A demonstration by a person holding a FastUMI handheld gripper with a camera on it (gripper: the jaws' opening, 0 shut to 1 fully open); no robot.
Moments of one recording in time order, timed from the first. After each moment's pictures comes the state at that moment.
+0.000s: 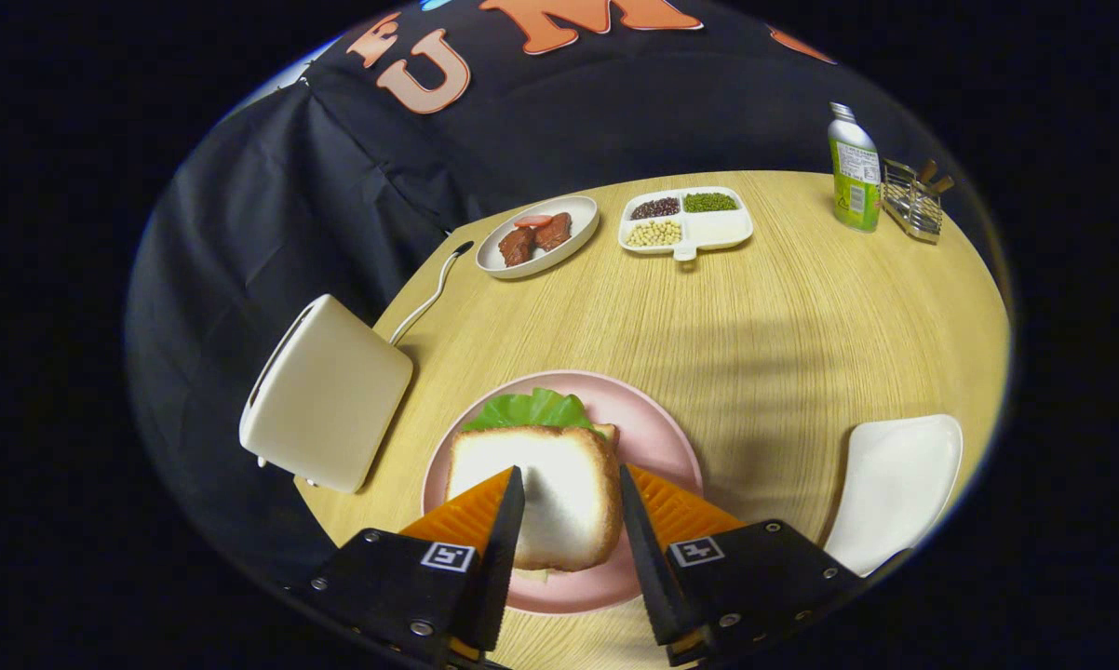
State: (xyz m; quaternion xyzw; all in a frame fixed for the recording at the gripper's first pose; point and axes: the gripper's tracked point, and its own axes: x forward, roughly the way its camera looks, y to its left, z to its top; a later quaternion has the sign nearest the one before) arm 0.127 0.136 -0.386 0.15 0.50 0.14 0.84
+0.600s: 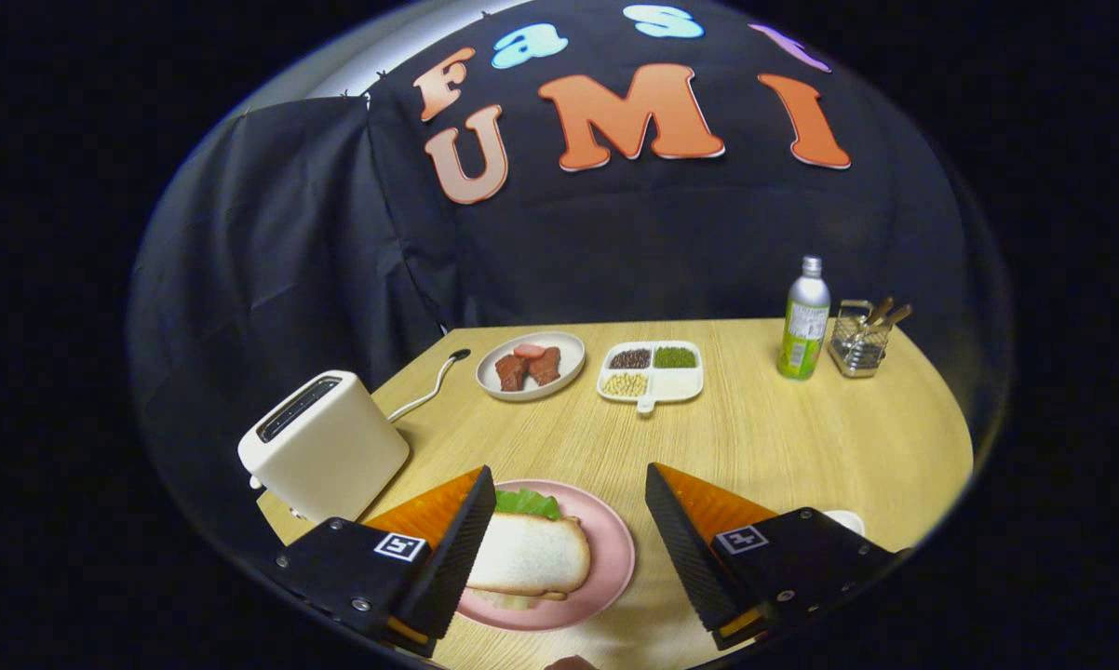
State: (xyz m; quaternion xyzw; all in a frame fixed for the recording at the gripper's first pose) arm 0.157 0.094 -0.257 0.07 0.30 0.10 0.95
